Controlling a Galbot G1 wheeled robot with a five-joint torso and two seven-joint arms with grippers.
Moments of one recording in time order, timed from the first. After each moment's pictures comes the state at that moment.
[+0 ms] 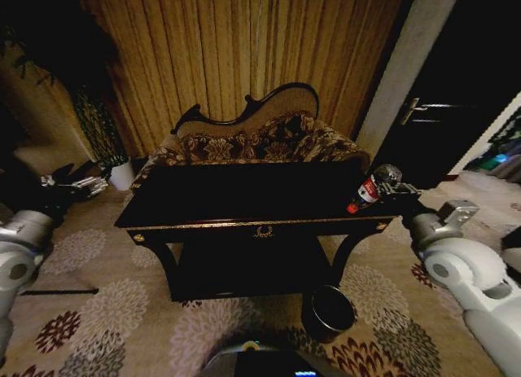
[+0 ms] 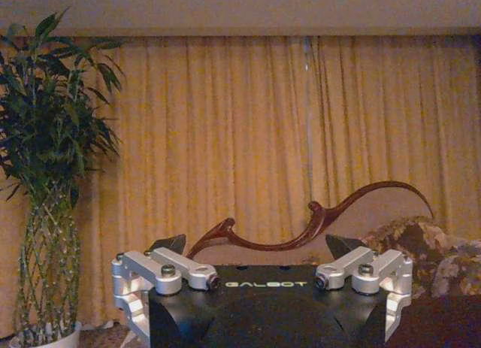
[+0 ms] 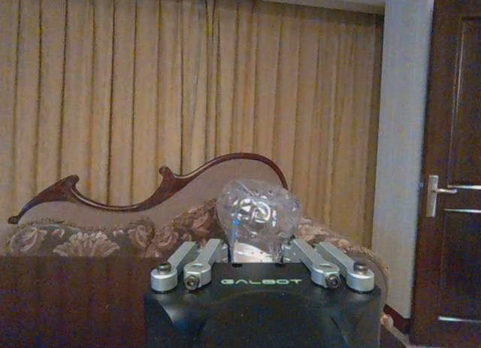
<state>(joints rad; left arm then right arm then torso) 1.46 -0.76 -1.19 -2.16 -0.95 0.36 0.01 -1.50 0.69 0.92 2.22 0.94 -0.28 0.32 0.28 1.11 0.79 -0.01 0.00</state>
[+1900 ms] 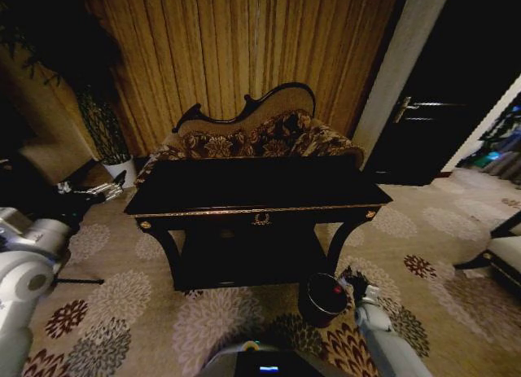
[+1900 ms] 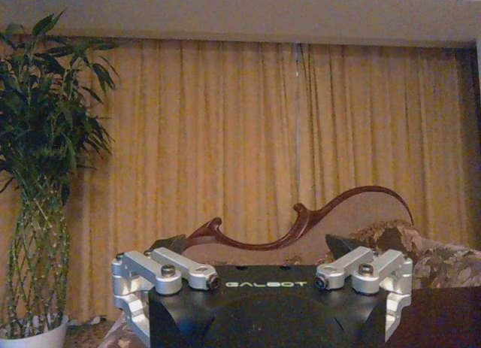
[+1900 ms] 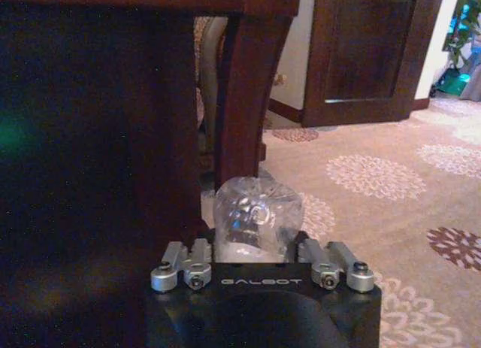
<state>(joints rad) 1.46 -0.85 -1.15 -2.24 -0.91 0.38 -0.02 -1.27 1.18 0.59 1.19 0.48 0.11 0.14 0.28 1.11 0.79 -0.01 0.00</state>
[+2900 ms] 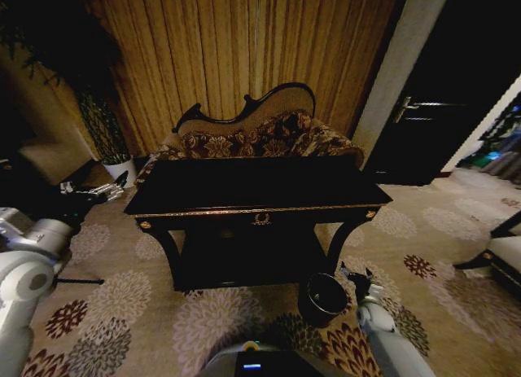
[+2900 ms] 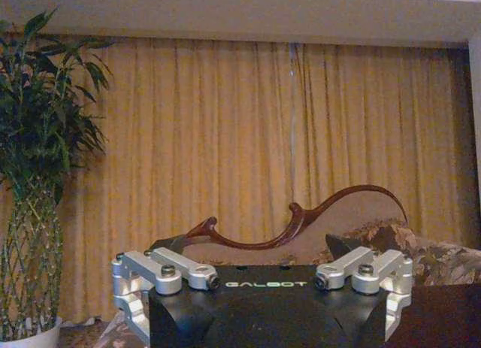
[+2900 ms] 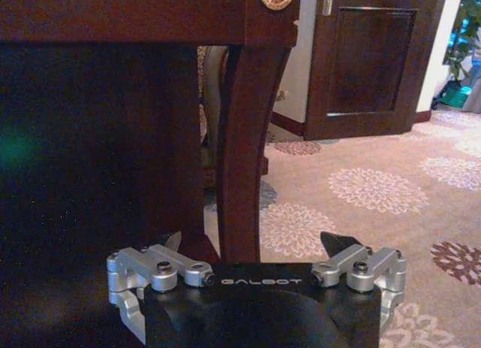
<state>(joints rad) 1.46 -0.85 -1.14 -2.23 -0.91 0.38 0.01 -1.30 1.17 0.60 1.25 0.49 0.11 0.14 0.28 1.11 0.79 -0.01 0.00</state>
